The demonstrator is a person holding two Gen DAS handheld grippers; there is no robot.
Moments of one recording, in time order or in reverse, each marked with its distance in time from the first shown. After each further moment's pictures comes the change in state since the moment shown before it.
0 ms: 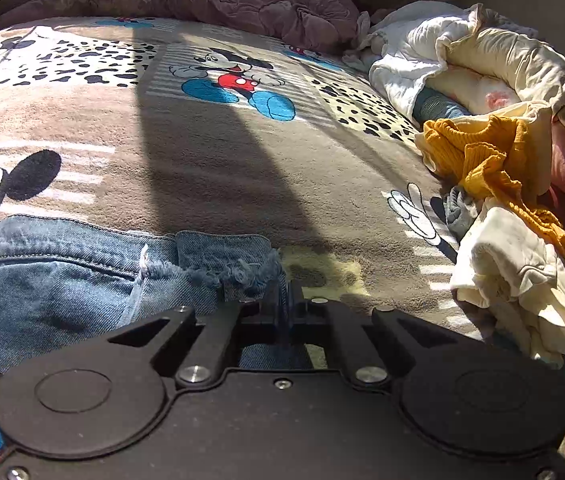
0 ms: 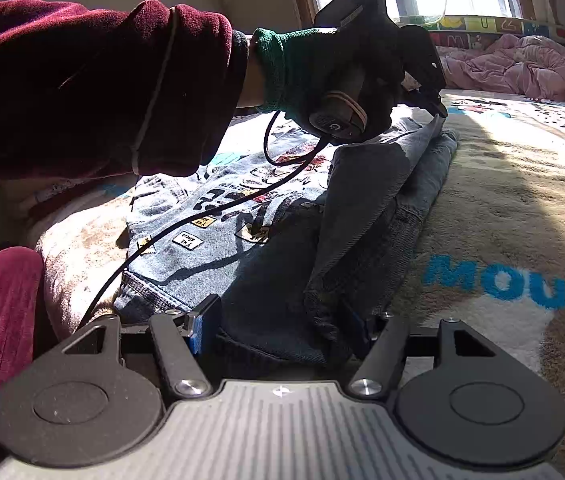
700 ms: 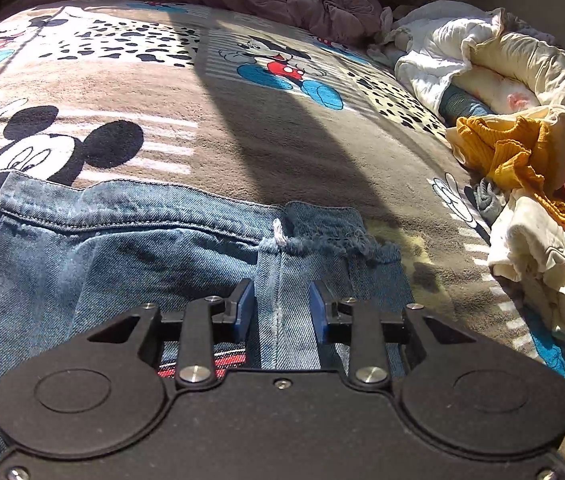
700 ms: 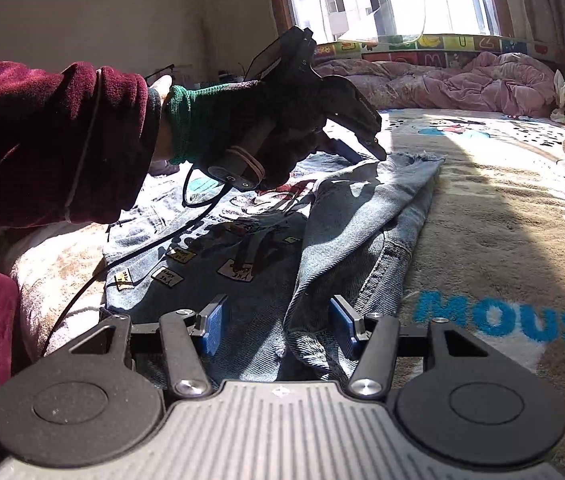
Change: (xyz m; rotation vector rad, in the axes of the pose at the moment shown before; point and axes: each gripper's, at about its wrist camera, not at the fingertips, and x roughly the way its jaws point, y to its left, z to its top) left arm -0.029 0.067 -0.014 -0.038 0.018 0.013; right arm 0.010 0.004 0.011 0.002 -0.053 -0.081
